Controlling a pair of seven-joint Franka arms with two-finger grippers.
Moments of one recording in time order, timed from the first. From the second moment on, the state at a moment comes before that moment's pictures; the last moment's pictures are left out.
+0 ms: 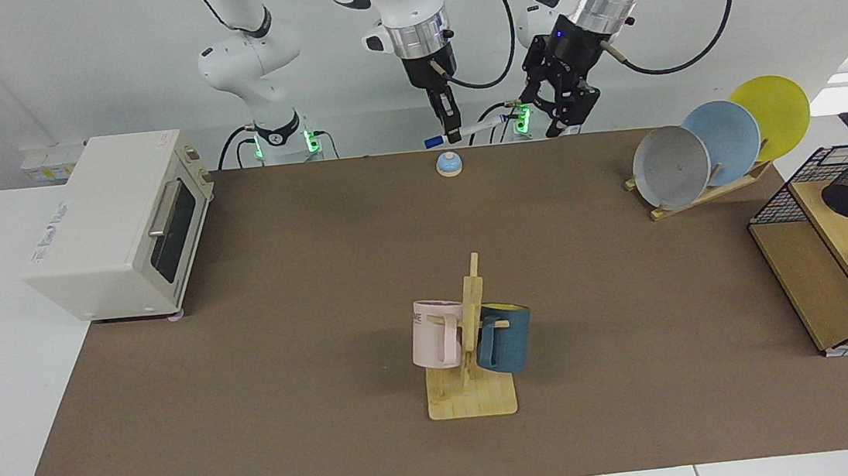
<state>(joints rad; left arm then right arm) -0.14 -0.11 -0.20 -1.65 -0.27 1.63 1.00 0.57 0.05 0.11 -1.61 0.12 1.88 2.07</state>
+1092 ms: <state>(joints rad) -0.27 -0.12 -0.25 -1.79 -0.29 1.80 0.91 0.57 0.05 0.11 -1.61 0.09 1.88 2.07</state>
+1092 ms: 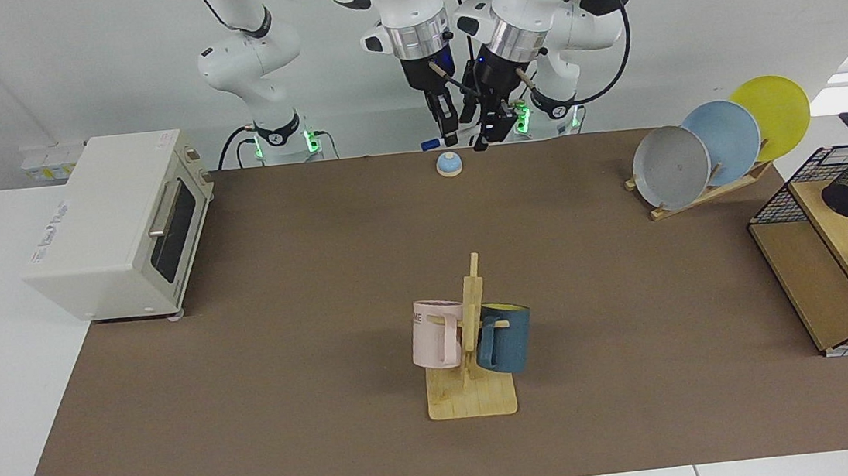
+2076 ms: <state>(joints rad) -0.27 -0.12 -0.25 -1.79 -0.29 1.81 0.91 0.57 0.06 0.10 -1.61 0.07 1.88 2.07</state>
